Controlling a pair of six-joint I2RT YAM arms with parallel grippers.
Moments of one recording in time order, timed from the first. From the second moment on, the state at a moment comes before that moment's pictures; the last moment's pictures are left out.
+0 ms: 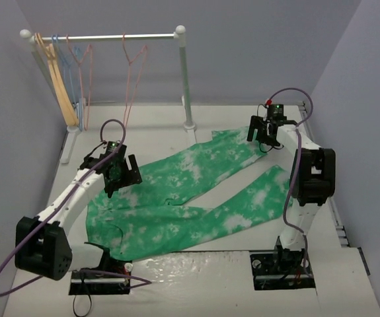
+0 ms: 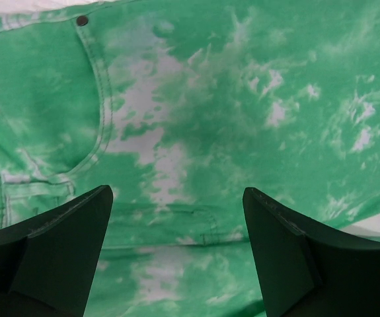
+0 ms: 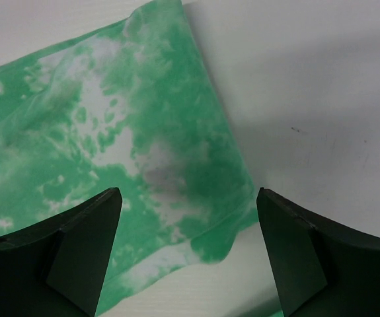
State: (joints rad) left arm -0.27 1.28 0.95 -0.76 -0.10 -0.57; right arm 0.01 1.96 1.41 -0.37 -0.03 0.19
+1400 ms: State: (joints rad) left arm -0.27 1.00 1.06 -0.93 -0.10 -0.49; right arm 0.68 1.74 1.40 -0.59 0.36 0.16
